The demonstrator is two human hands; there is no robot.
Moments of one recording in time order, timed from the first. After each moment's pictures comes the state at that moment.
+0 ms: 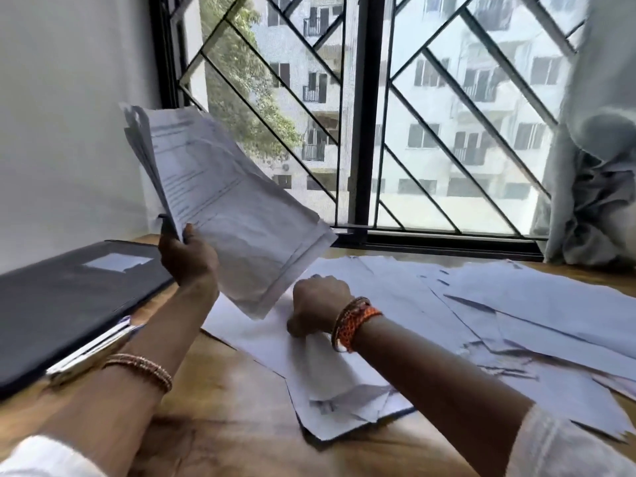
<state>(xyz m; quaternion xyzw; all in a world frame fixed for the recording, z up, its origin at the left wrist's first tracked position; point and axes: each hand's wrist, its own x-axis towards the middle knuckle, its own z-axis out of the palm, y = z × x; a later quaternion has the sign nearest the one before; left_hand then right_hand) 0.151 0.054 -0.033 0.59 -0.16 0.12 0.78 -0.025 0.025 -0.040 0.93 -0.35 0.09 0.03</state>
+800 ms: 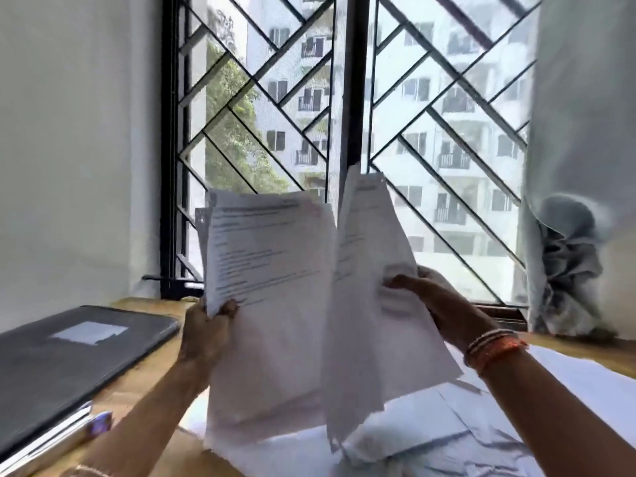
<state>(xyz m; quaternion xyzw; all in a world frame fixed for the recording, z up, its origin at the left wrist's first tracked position) 0.106 0.056 -0.024 0.57 -0.32 -0.05 0.75 -0.154 -0.060 0.039 0.65 -0.21 0.43 -0.59</state>
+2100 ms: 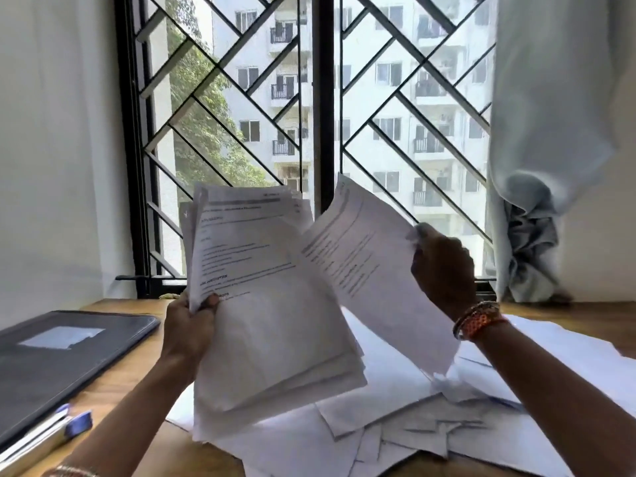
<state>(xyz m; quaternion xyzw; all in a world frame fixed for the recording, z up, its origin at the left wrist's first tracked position) 0.104 0.053 -0.029 0.56 -0.34 -0.11 0.75 -0.186 -0.090 0.032 0.71 -0.42 0.55 0.14</state>
